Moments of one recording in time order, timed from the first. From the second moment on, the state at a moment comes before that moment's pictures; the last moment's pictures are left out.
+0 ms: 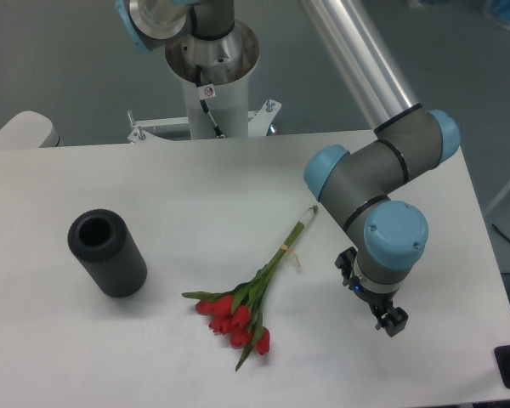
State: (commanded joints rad) arm 2.55 -2.25 -1.26 -1.17 1.62 1.58
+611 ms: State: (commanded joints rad) arm 2.55 -2.18 -1.36 -1.17 1.62 1.56
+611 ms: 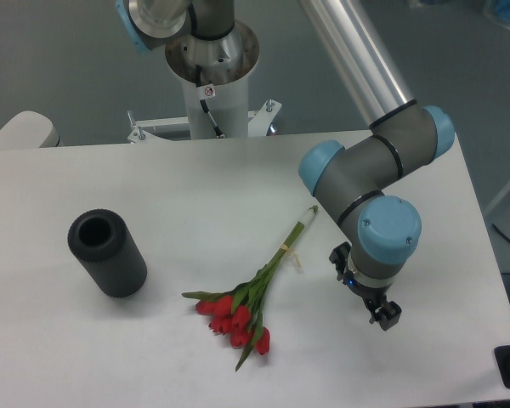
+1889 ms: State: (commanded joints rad) arm 2.39 -2.09 -1.71 -0.89 1.58 1.06
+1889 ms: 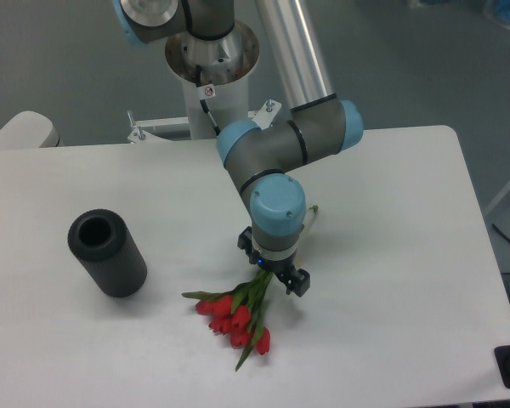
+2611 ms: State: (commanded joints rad) arm 2.40 -2.10 -1.67 -0.89 1.58 1.04
